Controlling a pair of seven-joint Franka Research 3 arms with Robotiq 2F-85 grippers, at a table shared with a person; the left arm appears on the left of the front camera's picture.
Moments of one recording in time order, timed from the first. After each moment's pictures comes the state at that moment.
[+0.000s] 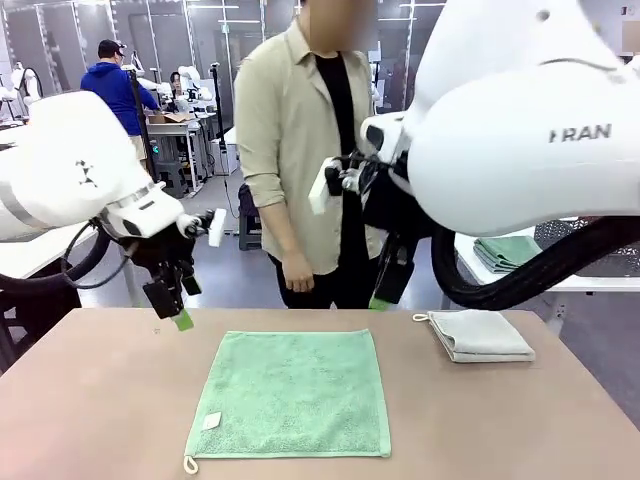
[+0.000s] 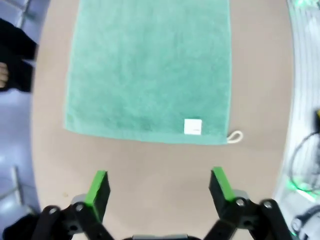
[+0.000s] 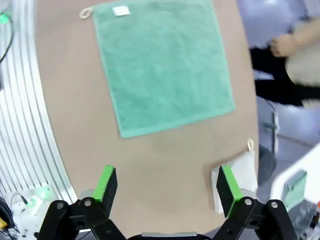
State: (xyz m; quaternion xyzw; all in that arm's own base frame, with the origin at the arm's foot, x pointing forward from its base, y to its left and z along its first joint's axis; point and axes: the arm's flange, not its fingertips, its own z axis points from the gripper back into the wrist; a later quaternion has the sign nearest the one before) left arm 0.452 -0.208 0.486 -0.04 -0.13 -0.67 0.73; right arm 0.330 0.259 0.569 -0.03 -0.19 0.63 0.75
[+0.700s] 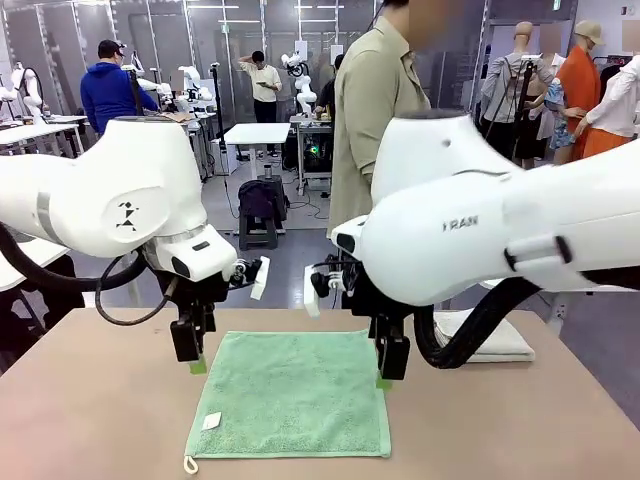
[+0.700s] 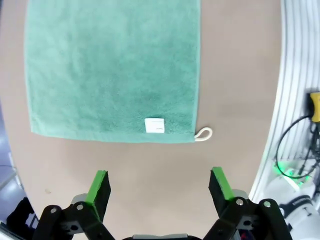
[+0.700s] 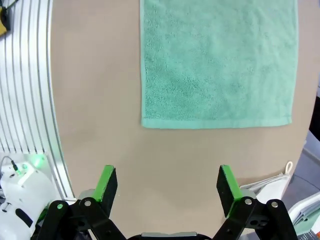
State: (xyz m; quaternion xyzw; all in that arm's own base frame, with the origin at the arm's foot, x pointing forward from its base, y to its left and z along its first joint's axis) left arm 0.401 -0.274 0.459 0.01 -0.04 -0.70 0.71; right arm 0.361 0.270 0.454 -0.03 -0.06 0.70 0.71
